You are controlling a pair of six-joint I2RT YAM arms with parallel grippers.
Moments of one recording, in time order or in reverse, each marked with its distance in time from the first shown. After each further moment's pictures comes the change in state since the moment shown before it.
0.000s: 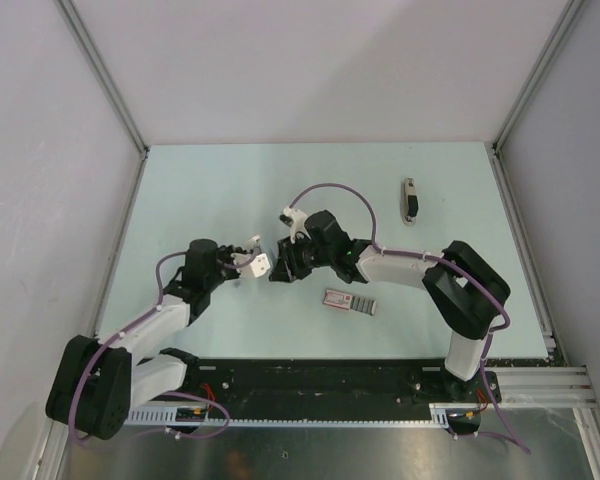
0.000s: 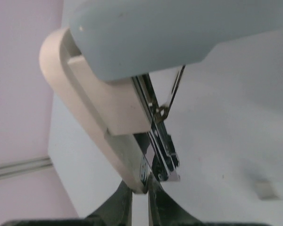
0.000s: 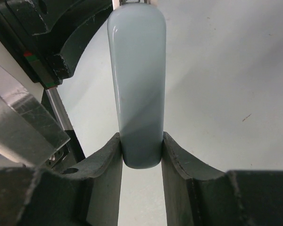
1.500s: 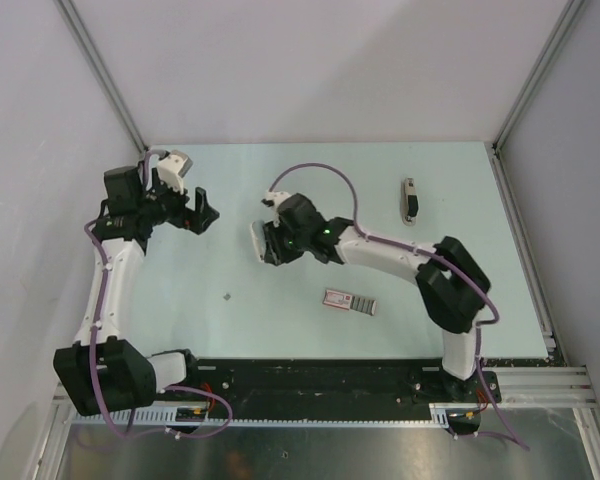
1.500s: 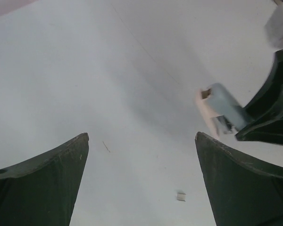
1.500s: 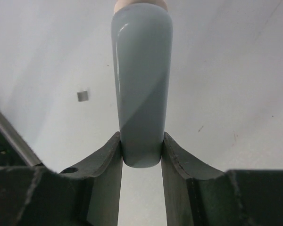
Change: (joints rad) left arm 0.467 0.106 0.726 -0.630 0.618 -0.746; right arm 0.042 0.053 0.290 -0.359 0.286 -0.041
